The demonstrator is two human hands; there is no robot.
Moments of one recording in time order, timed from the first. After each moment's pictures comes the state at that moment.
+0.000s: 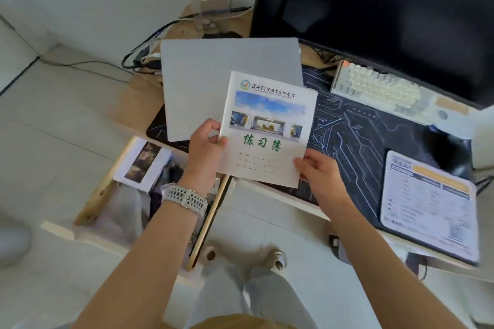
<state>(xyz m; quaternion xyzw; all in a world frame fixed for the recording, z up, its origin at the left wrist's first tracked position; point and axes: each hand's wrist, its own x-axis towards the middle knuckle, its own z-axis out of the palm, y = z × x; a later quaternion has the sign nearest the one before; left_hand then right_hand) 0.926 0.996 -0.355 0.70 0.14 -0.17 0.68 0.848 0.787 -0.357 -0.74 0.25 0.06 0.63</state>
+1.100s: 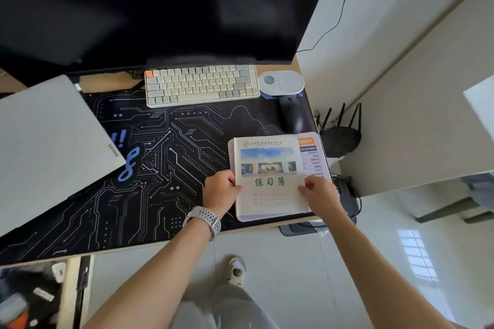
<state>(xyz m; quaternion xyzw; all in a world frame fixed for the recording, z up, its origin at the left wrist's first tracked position) 0.822 0.619 -0.426 0.88 -0.16 -0.30 0.33 0.670 0.442 -0.417 -0.80 0.49 0.10 0.33</state>
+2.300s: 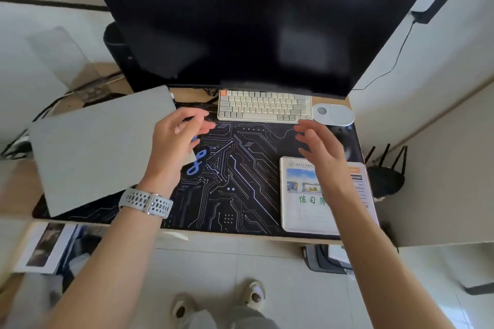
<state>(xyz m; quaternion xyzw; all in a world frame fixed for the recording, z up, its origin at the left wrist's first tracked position) 0.903 0.763 -0.236 0.75 -0.08 -0.13 0.65 0.774 0.551 -0.257 -0.72 0.24 -0.18 0.63</state>
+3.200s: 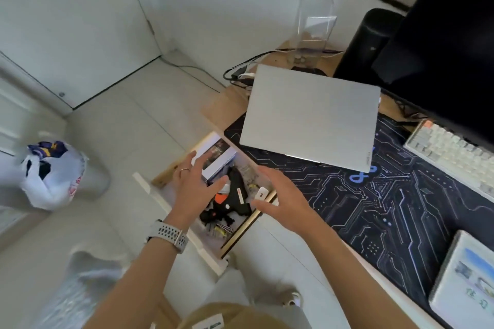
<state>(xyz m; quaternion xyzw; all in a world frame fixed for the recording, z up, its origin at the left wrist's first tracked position) 0.835 1.113 -0.365 0.89 0.22 -0.05 0.39 0.861 0.897 -0.347 -0.87 -0.17 0.23 0.40</state>
